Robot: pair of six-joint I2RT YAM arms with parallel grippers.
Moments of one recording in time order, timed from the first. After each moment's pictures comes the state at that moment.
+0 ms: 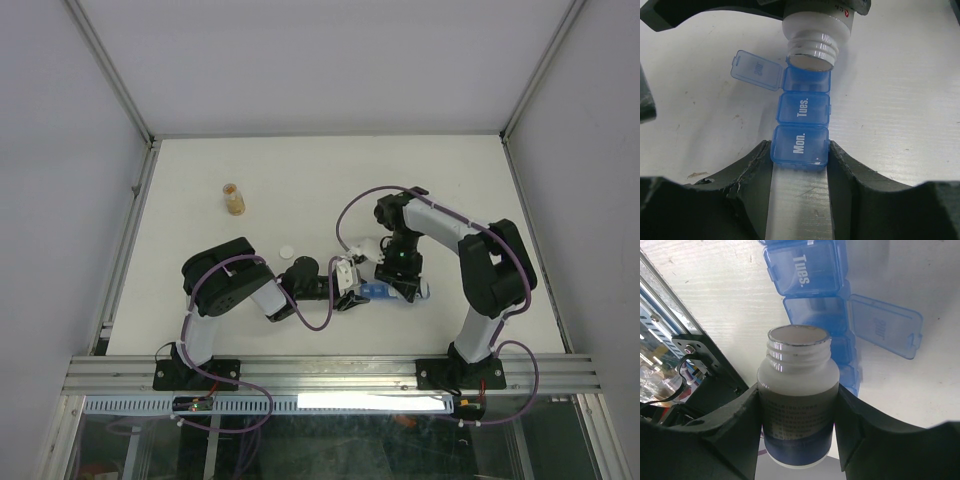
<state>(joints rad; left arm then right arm) -0.94 2.03 0.60 1.22 0.50 0.19 0.50 1.77 1.21 -1.31 -0.20 -0.88</state>
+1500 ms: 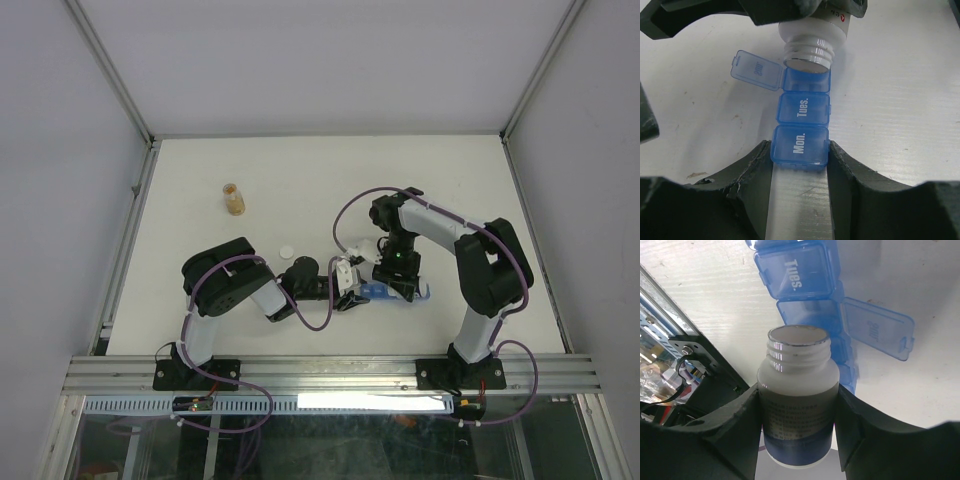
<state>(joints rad) -0.94 2.03 0.60 1.22 0.50 0.19 0.53 1.79 1.23 -1.32 -0.16 -0.84</state>
